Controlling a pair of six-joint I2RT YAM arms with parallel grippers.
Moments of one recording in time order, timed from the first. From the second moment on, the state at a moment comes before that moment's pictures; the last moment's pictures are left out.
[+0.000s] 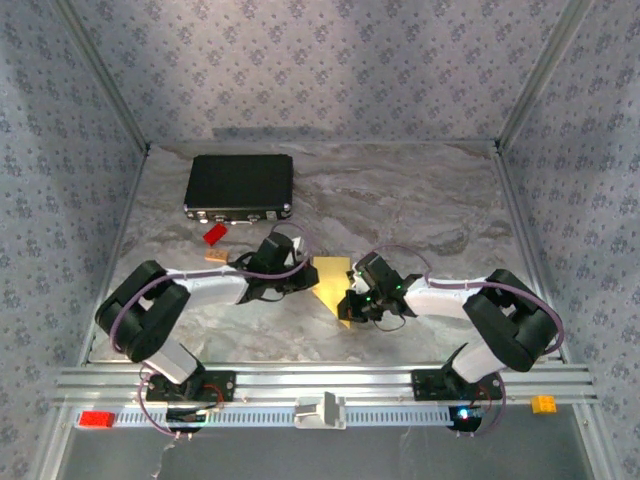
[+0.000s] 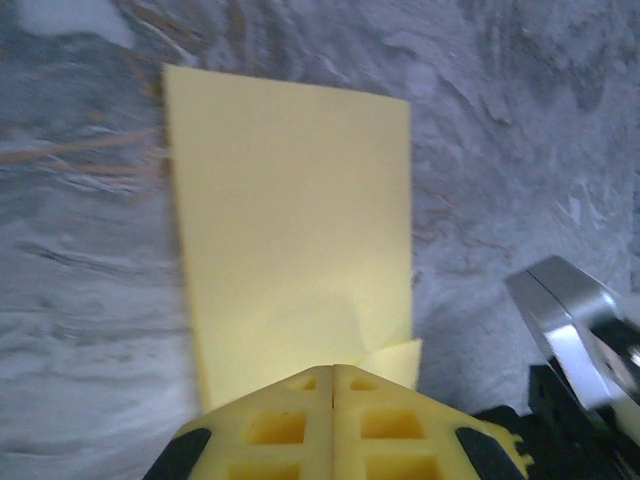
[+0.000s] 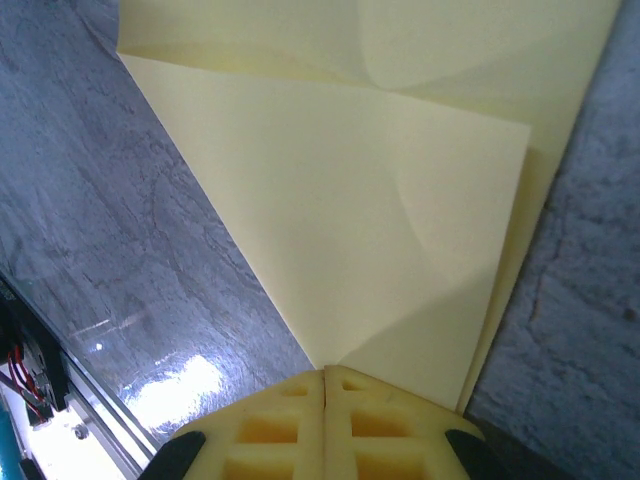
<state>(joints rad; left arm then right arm) -0.75 1.56 0.65 0.15 0.33 -0.89 0.75 1.49 0.54 -0.07 -0.47 0.78</state>
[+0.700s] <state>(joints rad) -0.82 1.69 0.65 0.20 0.34 -0.88 0.75 1.48 0.54 -0.10 -0.47 0.77</state>
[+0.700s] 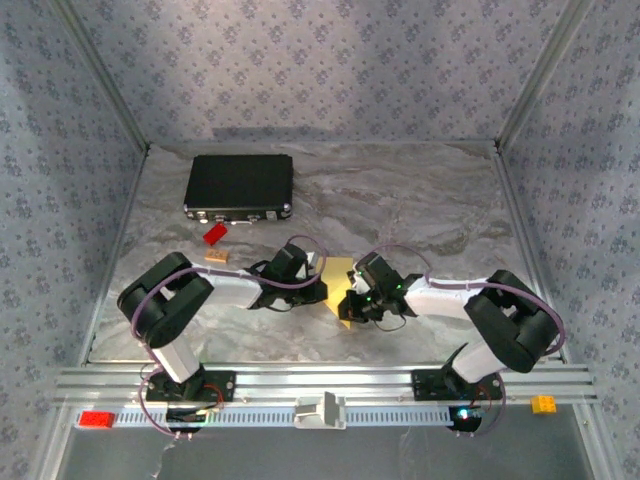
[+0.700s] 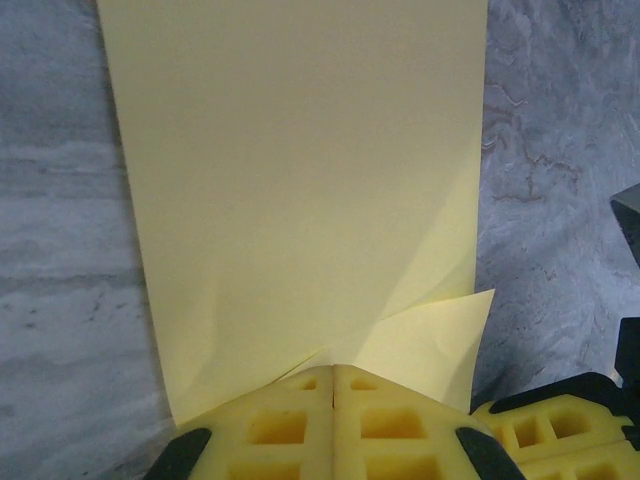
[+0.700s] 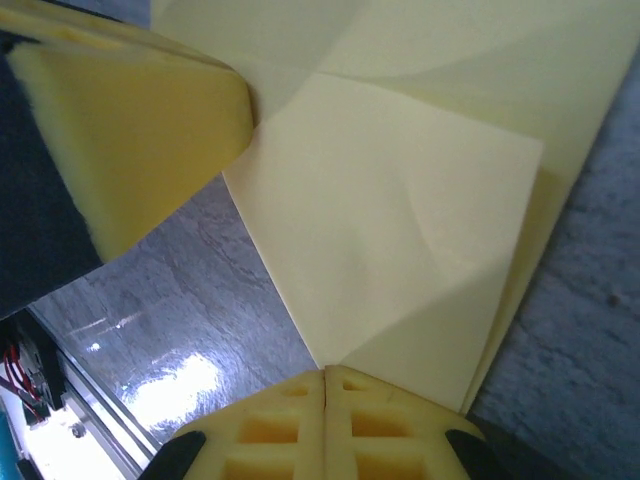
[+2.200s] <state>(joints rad) -0.82 1.70 0.65 0.22 0.35 -0.88 0.77 1.20 0.42 -0.19 -0.43 0.78</state>
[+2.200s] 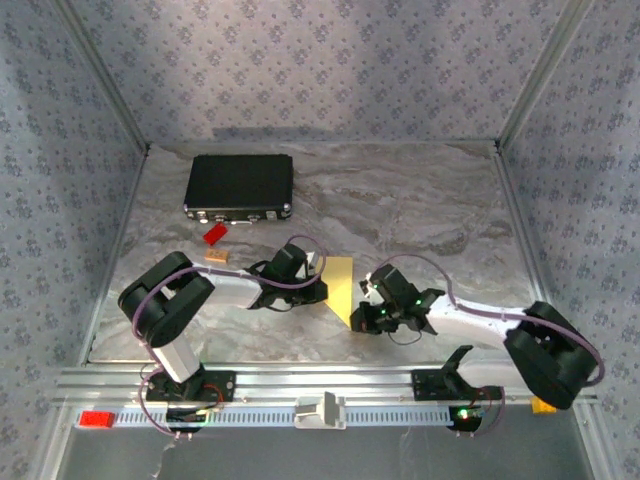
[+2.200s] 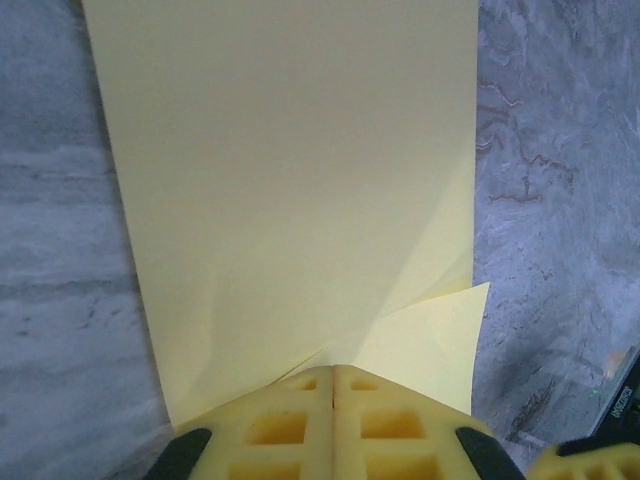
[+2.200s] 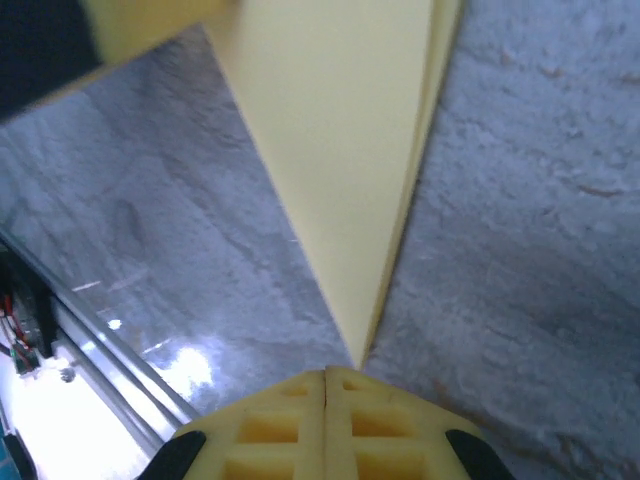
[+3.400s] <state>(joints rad) -0.82 1.70 0.64 0.24 0.35 -0.88 0.76 1.40 0.60 -0.18 -0.45 0.78</state>
